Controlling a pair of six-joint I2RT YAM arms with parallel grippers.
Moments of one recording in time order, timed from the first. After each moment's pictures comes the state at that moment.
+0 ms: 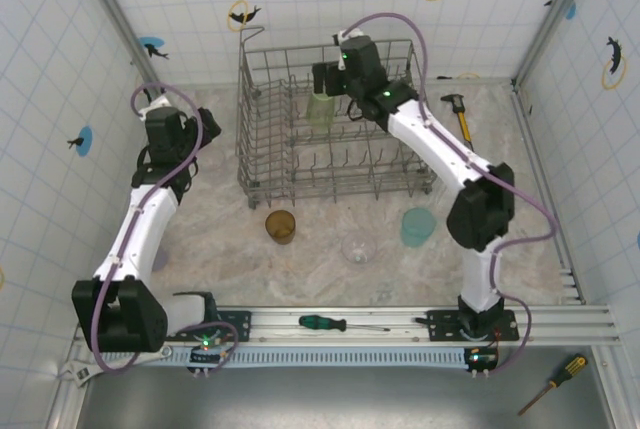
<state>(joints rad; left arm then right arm) -0.02 1.21 1.00 -0.24 -0.06 -0.51 0.62 1.94 1.92 -0.40 0.17 0.25</state>
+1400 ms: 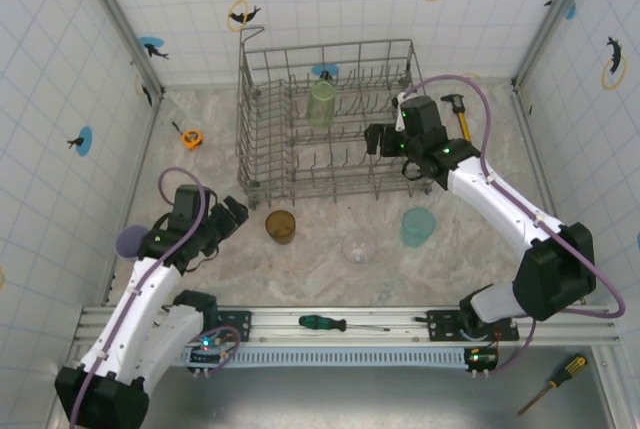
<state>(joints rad) -0.27 0.74 0.61 -0.80 0.09 -0.90 0.51 1.43 1.18 -0.39 0.04 0.35</state>
